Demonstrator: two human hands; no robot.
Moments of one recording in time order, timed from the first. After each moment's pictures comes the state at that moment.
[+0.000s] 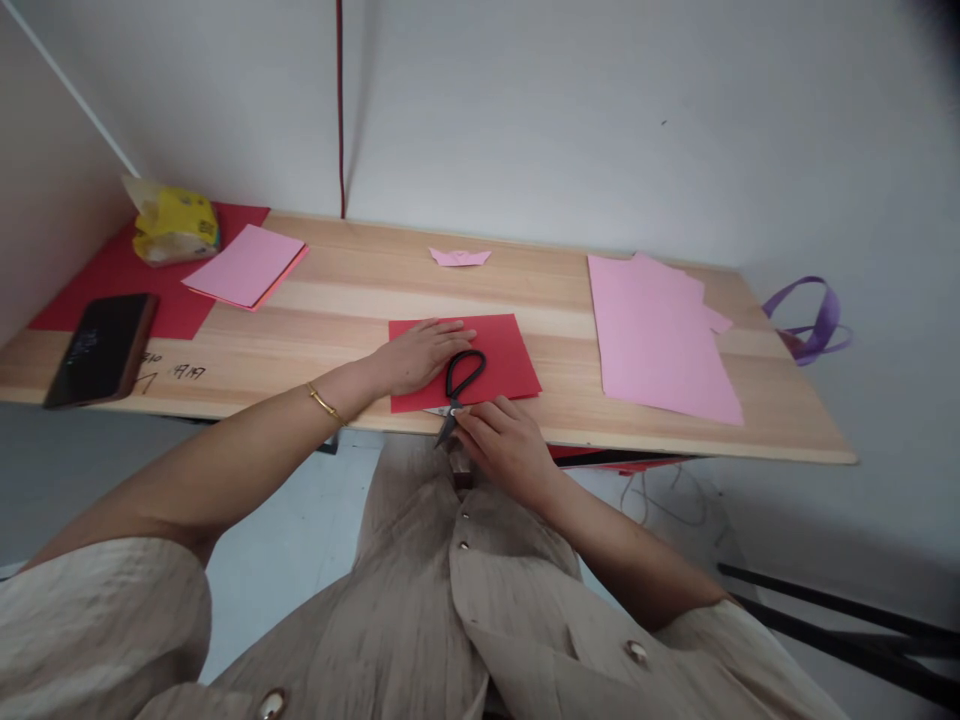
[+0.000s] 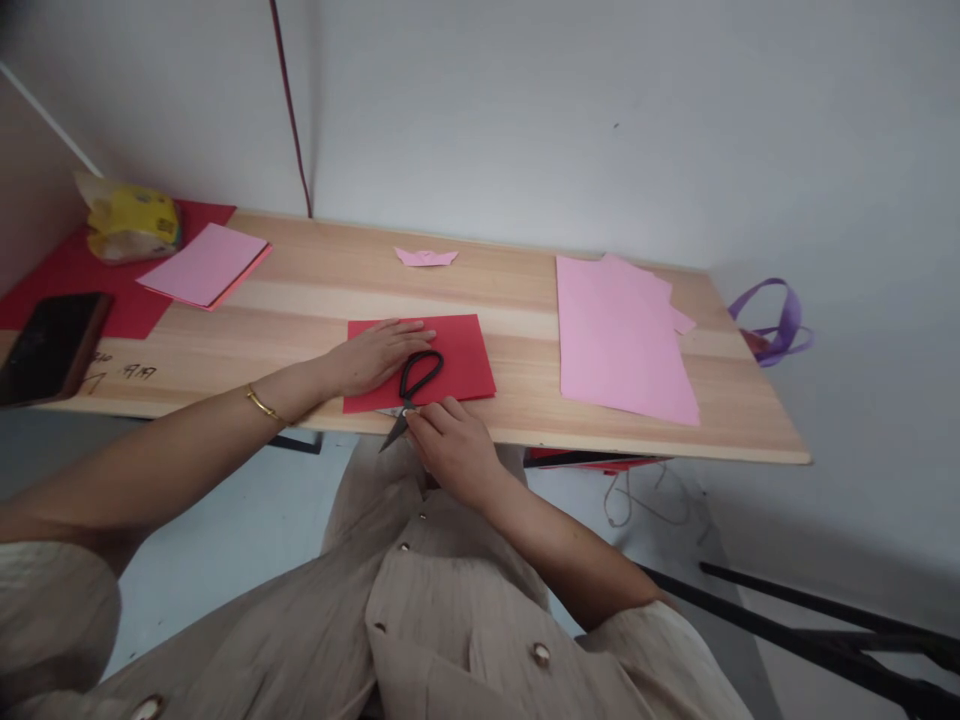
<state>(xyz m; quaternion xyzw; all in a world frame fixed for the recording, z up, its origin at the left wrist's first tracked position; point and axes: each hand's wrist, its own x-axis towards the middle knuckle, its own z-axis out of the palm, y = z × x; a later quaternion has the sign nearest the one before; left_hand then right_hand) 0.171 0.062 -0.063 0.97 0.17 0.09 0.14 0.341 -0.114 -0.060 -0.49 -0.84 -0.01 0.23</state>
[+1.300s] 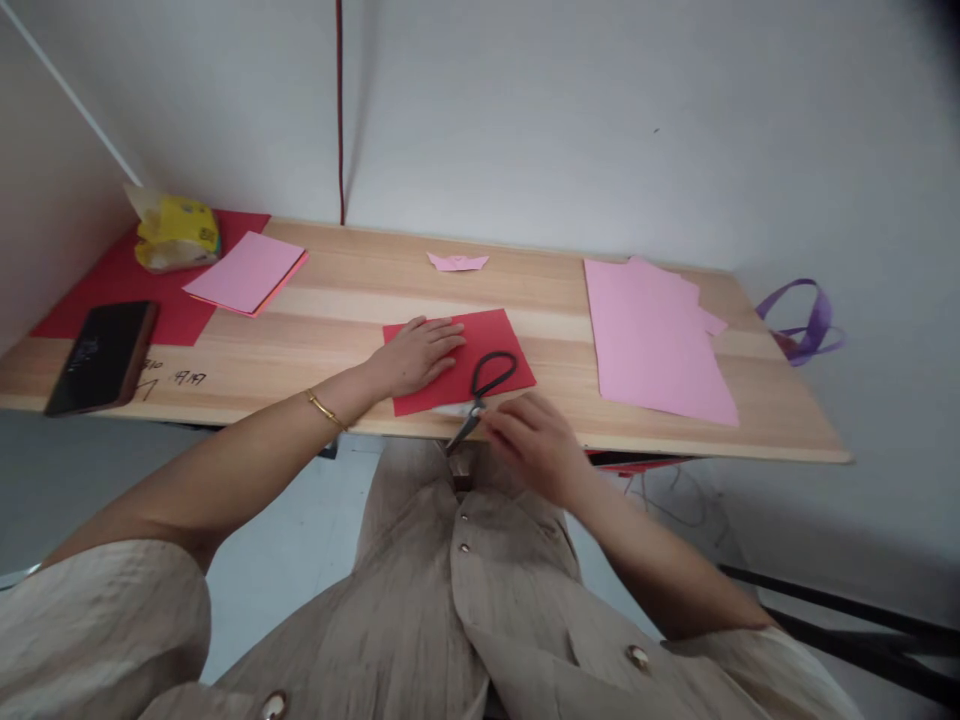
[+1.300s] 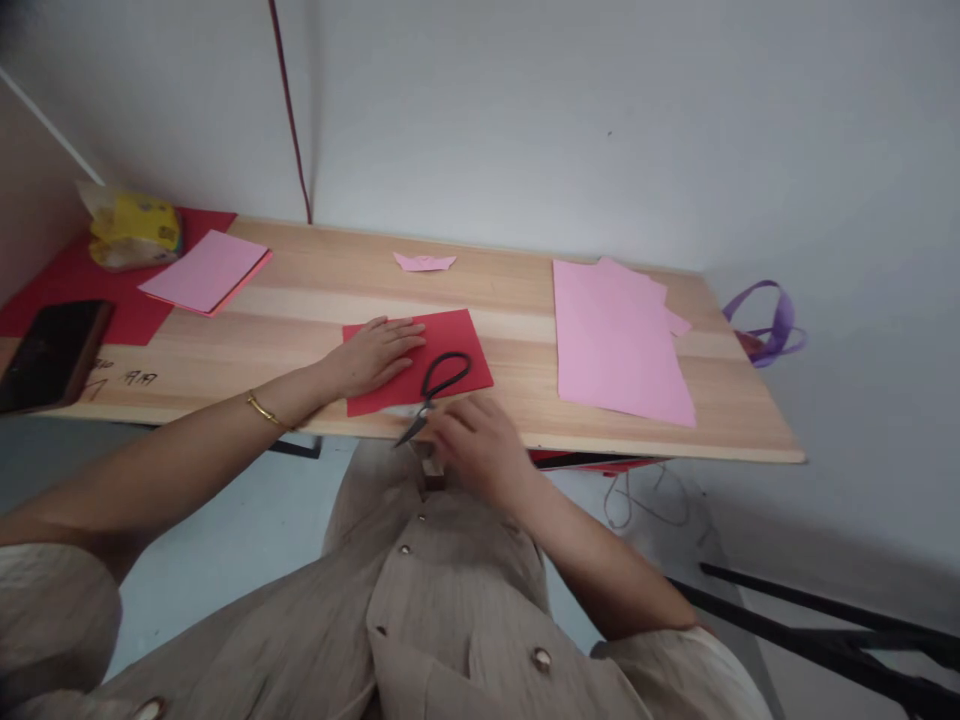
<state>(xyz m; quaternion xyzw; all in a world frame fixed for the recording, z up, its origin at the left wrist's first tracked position) 0.172 0.058 -0.053 0.96 0.25 0.08 0.11 0.374 -0.117 -0.041 -0.47 -0.84 -0.01 0.27</state>
